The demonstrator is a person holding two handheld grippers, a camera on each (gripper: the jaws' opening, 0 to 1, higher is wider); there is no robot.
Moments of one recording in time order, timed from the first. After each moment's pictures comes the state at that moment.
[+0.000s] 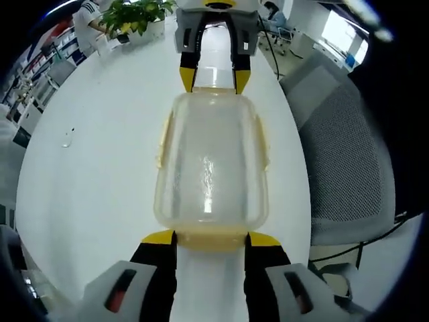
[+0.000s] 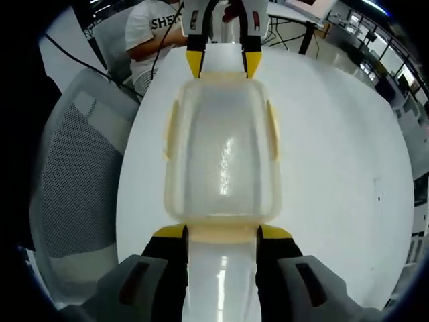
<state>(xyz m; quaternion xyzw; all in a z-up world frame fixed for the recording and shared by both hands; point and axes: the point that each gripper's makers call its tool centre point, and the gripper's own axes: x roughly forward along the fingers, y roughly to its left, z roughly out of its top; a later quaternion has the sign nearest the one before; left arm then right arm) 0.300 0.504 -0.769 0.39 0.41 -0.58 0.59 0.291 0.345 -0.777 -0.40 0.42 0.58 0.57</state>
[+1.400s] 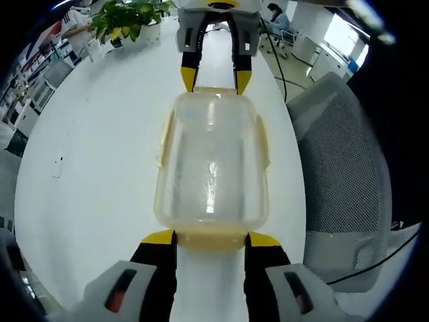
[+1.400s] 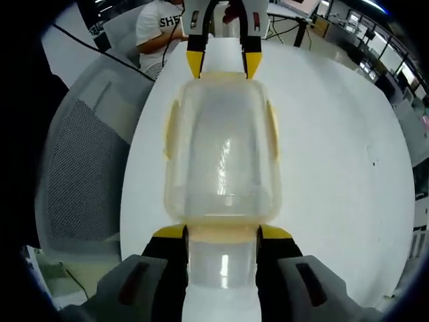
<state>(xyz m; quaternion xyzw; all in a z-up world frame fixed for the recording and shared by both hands) 0.299 0.404 -0.762 0.38 0.42 -0.58 0.59 0.289 0.245 -0.770 -0.39 0.42 0.59 0.57</state>
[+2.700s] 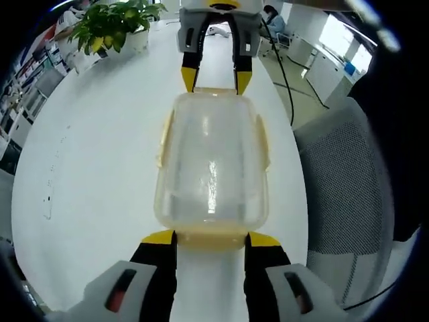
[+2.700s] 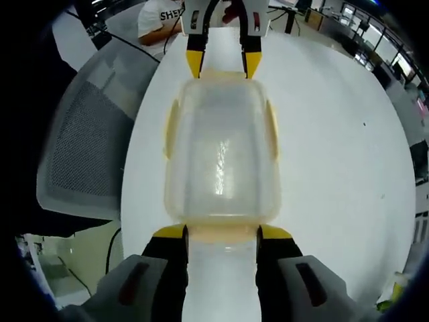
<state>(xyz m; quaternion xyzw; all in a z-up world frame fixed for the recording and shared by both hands) 0.298 0.306 -0.771 0.37 0.41 -0.60 0.58 0.284 0.147 -0.775 -0.39 0.44 0.57 0.57</state>
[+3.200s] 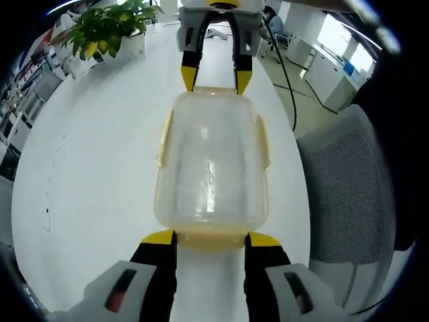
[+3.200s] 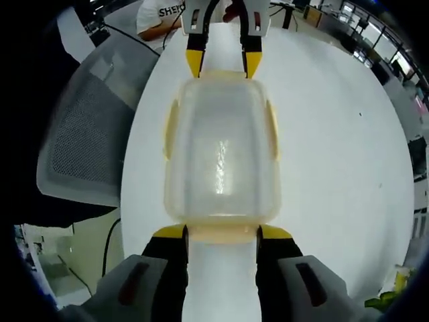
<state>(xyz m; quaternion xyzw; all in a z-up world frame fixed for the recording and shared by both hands) 0.296 0.284 -0.775 0.37 0.40 -0.60 0.58 0.280 0.125 -0.775 -0.40 0.44 0.56 0.57</state>
